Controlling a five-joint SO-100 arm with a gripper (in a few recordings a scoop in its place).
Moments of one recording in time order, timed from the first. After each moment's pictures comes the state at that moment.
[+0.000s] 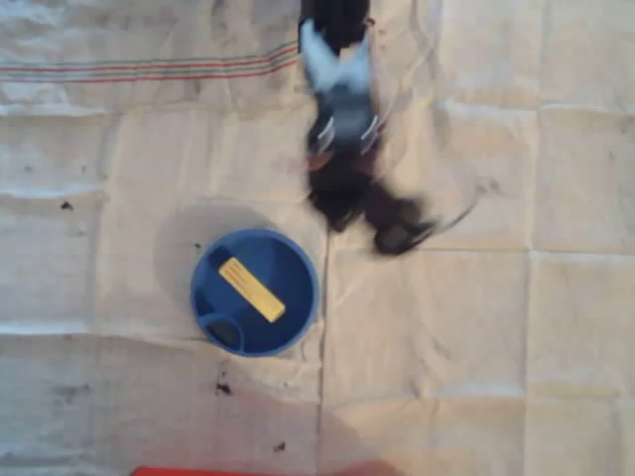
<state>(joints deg) -13.8 73.2 29.8 104.7 37.4</state>
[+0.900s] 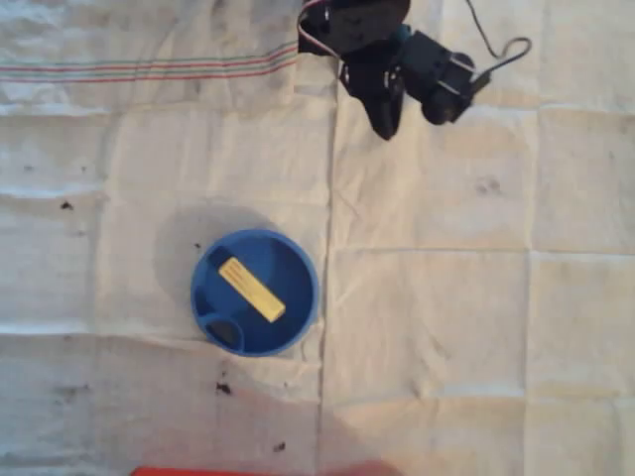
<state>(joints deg) -23.1 119.0 66.9 97.7 37.4</state>
